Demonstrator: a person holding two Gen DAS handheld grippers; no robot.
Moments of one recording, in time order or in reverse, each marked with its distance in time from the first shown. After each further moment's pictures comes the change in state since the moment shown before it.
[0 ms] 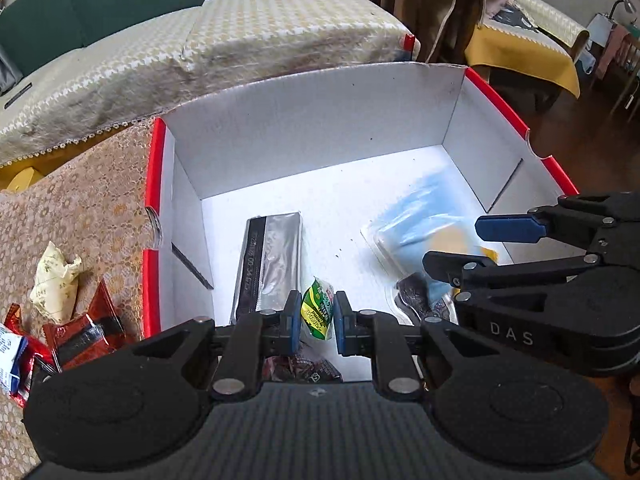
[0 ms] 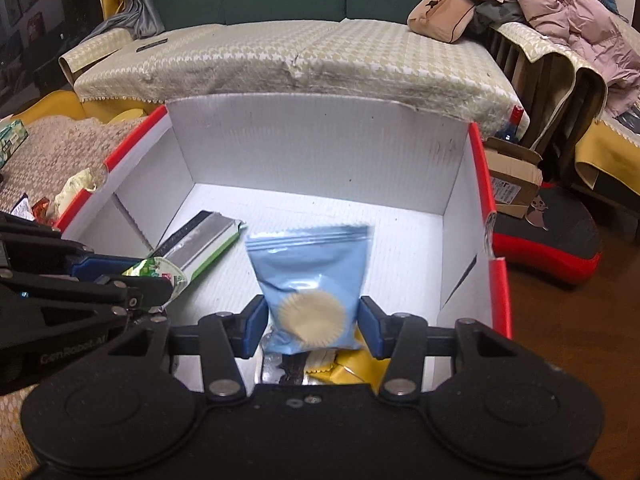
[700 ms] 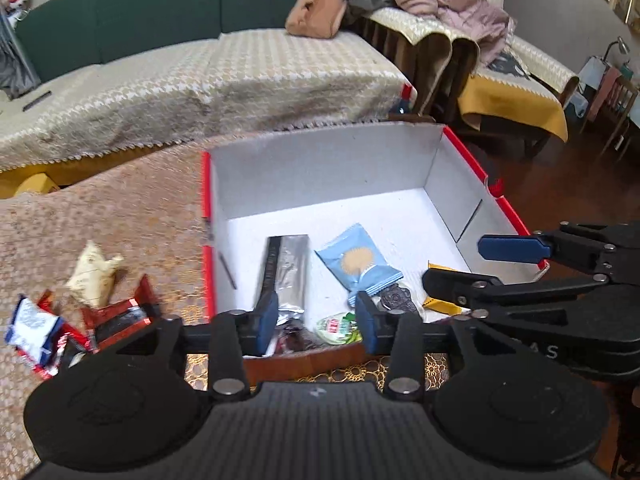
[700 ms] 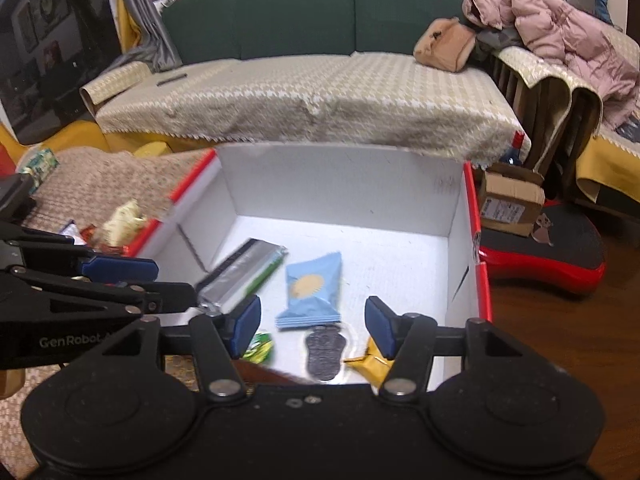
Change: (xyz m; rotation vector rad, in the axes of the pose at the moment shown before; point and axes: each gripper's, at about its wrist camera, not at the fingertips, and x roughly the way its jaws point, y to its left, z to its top) left arm -0.080 0.014 -0.019 -0.063 -0.133 -0.023; right arm -0.073 0.017 -0.005 0.021 -0.115 0.058
